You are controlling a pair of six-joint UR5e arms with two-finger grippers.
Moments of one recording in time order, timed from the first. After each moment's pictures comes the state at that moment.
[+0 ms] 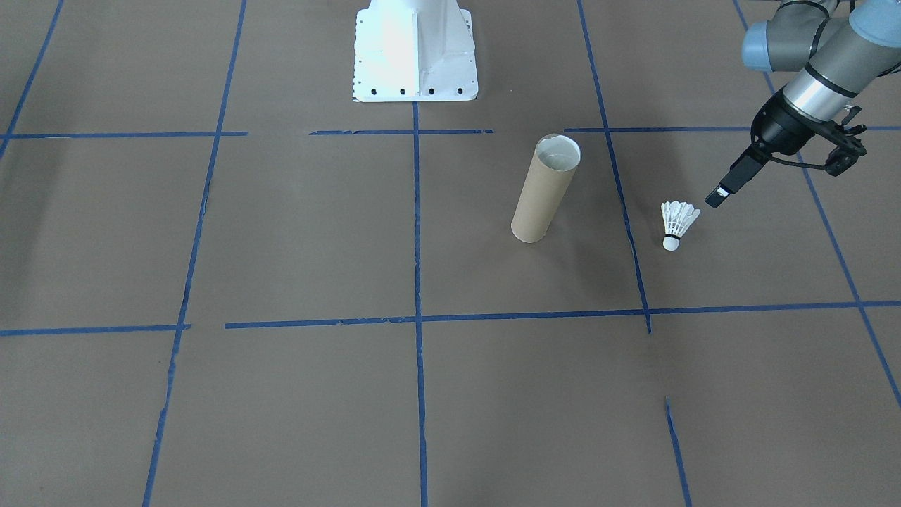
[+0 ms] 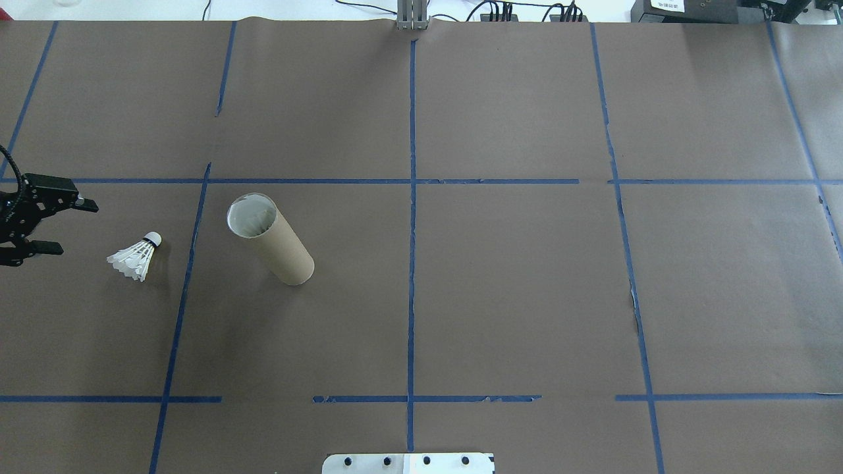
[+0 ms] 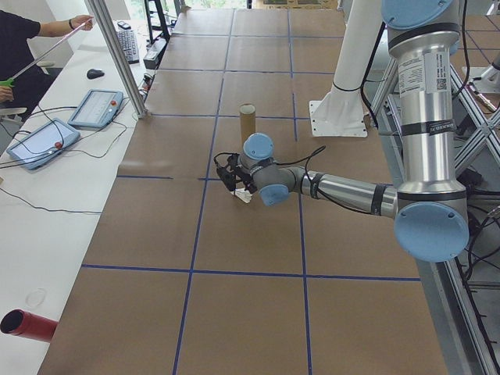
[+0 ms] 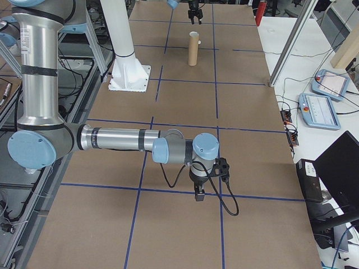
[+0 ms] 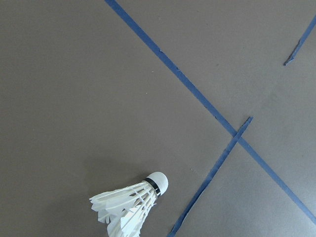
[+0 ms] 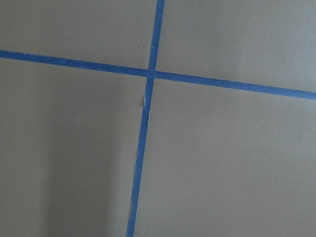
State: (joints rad) left arm -0.92 -1.44 -1.81 -2.51 -2.09 -1.82; right arm 1.54 -1.63 1.63 -1.57 2.29 -0.10
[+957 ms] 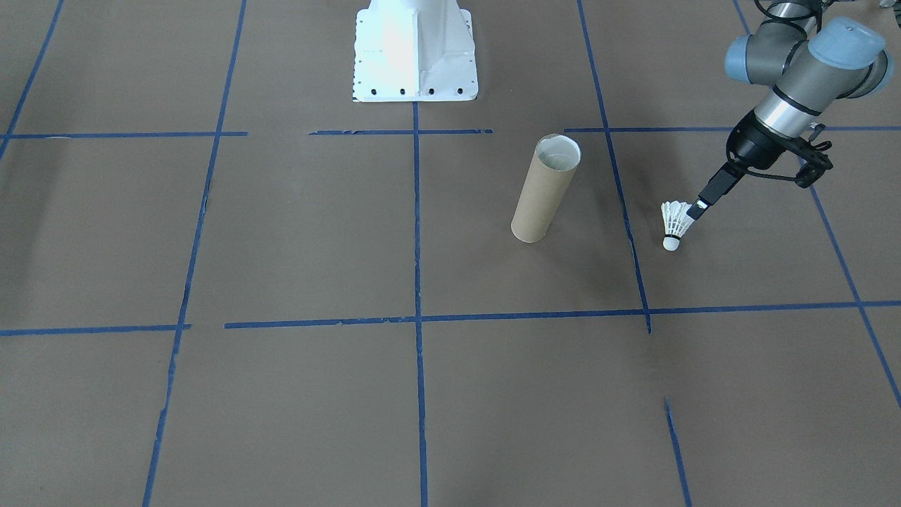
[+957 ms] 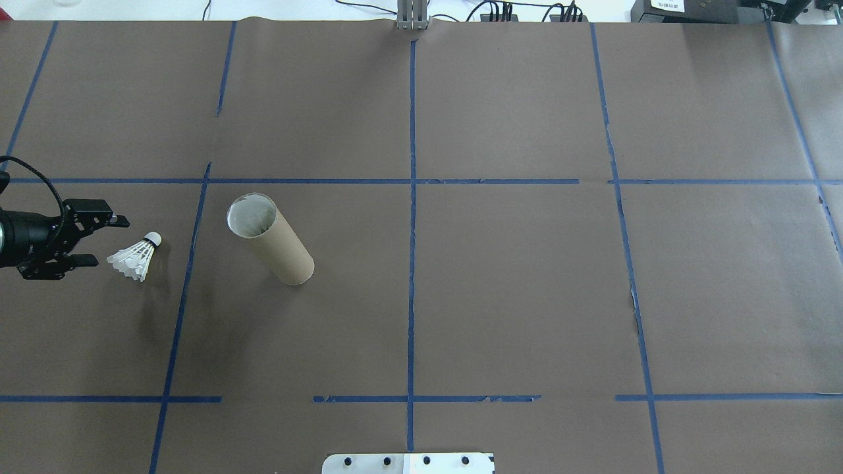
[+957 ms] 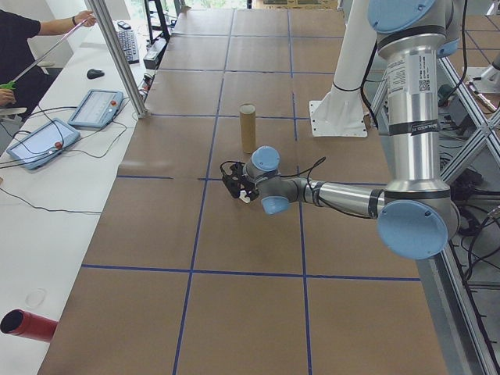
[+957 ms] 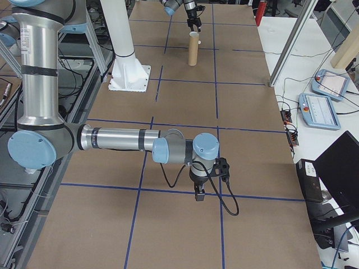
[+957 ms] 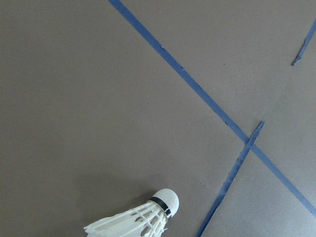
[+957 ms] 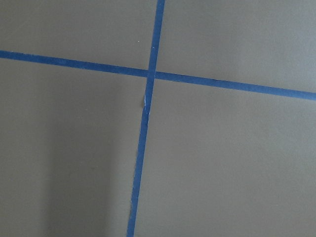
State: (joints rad) left arm -0.81 -1.44 -1.71 -2.66 -1.98 -1.86; right arm 1.54 -1.63 1.63 -1.57 2.29 -0.10
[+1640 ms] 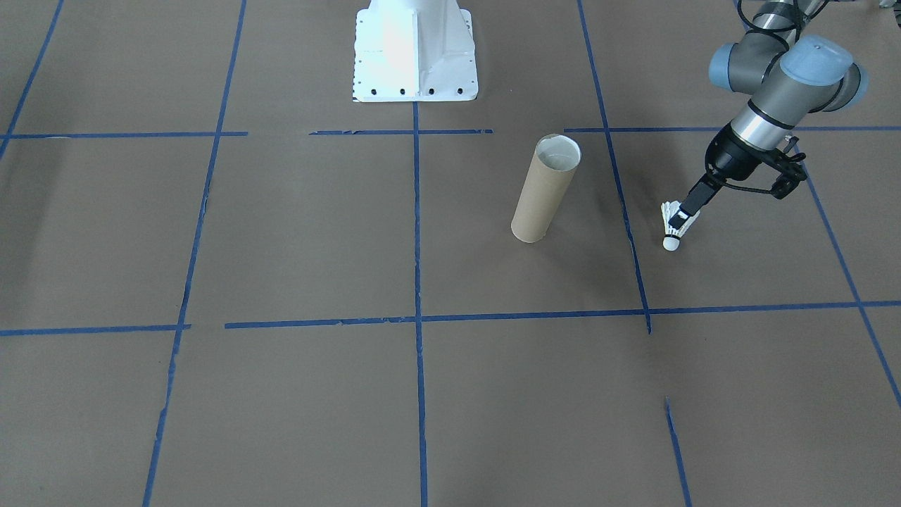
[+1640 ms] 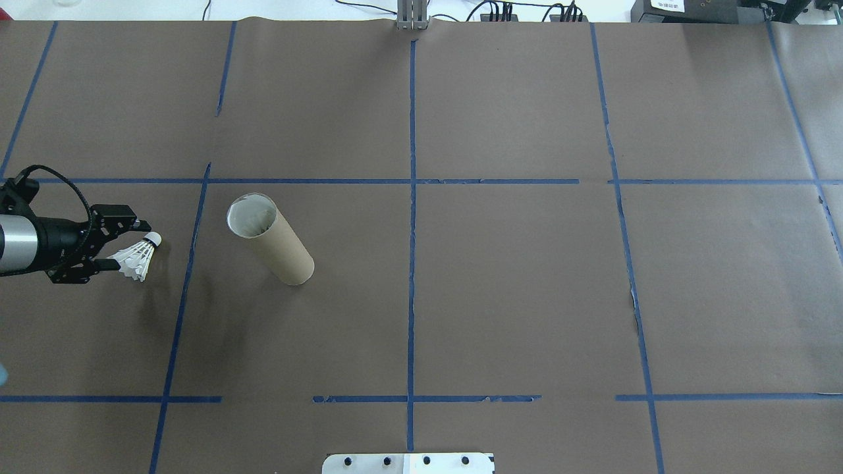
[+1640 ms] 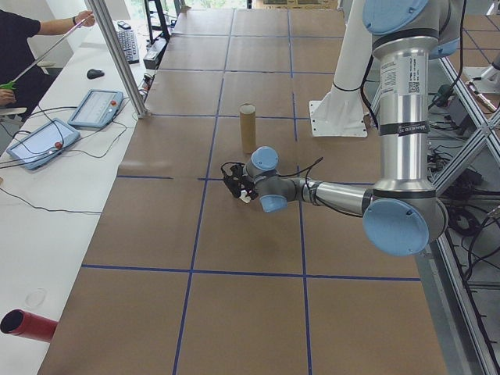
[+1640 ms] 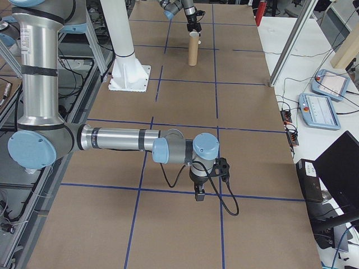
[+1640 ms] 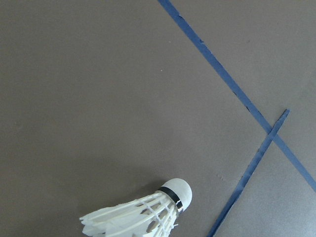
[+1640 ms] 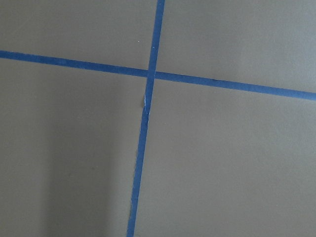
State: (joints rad) left arm -0.76 -1.49 -1.66 -2.66 -1.92 -1.91; right arm 1.54 -1.63 1.63 -1.57 2.29 -0.10
